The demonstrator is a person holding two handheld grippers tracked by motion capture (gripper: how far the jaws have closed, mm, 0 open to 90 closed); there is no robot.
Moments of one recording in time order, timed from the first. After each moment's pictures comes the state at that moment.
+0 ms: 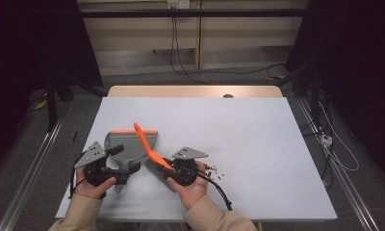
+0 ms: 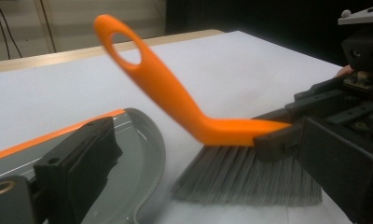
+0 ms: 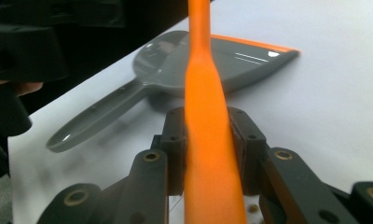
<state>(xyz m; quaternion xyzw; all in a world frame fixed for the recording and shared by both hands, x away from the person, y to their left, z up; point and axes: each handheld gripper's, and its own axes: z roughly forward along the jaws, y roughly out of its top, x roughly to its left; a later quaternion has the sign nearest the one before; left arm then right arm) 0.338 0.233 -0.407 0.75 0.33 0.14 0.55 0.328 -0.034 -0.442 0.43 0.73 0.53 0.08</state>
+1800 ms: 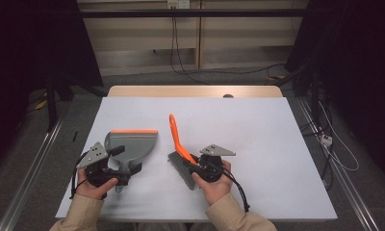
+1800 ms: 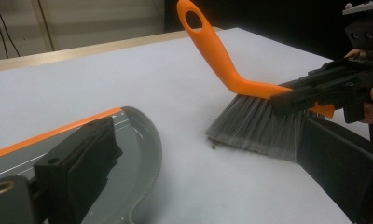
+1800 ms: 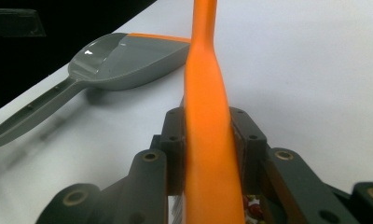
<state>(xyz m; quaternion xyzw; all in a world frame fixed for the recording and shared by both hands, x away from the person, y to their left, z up) 0.337 0.230 -0.407 0.76 0.32 0.14 0.55 0.327 -0.099 -0.443 0.48 0.71 0.50 0.12</state>
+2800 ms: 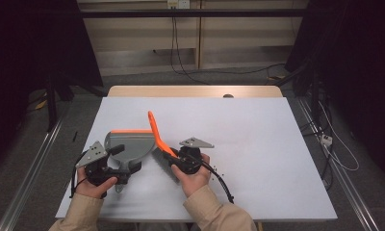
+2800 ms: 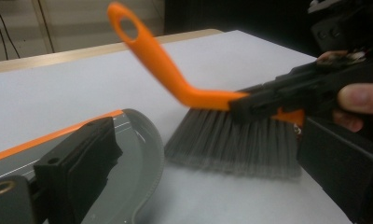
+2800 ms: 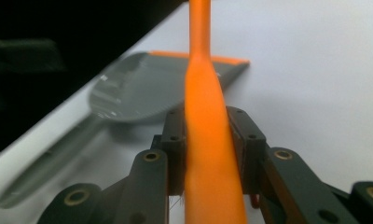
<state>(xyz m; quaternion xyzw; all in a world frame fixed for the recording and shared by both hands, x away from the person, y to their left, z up) 0.340 0.232 -0.407 0.75 0.32 0.14 0.55 0.354 -0.043 -0.442 0.49 0.69 0.52 0.10</state>
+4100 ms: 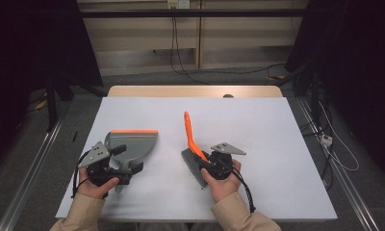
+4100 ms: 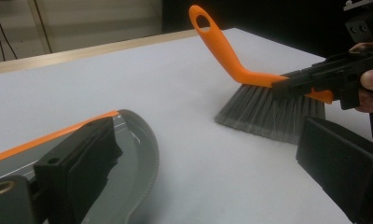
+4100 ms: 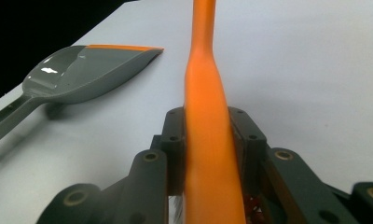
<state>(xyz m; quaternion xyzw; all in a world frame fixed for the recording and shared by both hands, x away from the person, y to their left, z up) 0.339 0.227 -0.407 0.76 0.31 0.14 0.55 0.328 -0.122 -0.440 0.53 0.68 0.48 0.15</state>
